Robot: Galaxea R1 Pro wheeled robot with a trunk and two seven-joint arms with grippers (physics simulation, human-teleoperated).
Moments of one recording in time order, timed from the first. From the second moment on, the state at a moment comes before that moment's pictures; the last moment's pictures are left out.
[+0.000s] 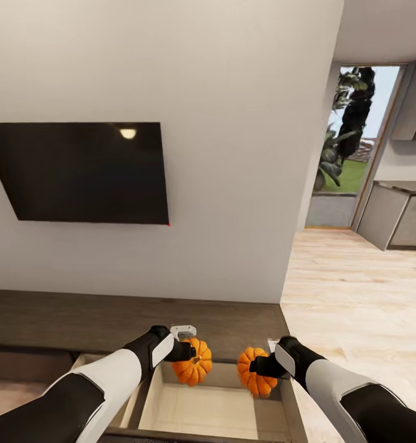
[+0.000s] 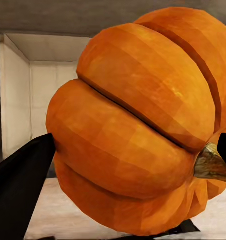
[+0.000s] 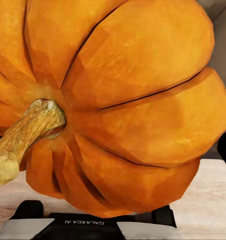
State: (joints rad) left arm -0.90 -0.17 -0.44 -0.12 0.54 0.52 0.07; right arm -0.85 0.02 0.30 -0.09 -0.44 0.56 0.00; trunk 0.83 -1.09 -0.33
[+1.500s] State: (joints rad) left arm -0.90 -0.17 -0.43 -0.14 0.54 0.54 0.07; right arm -0.85 0.02 0.30 -0.09 -0.44 0.59 0.00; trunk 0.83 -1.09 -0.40
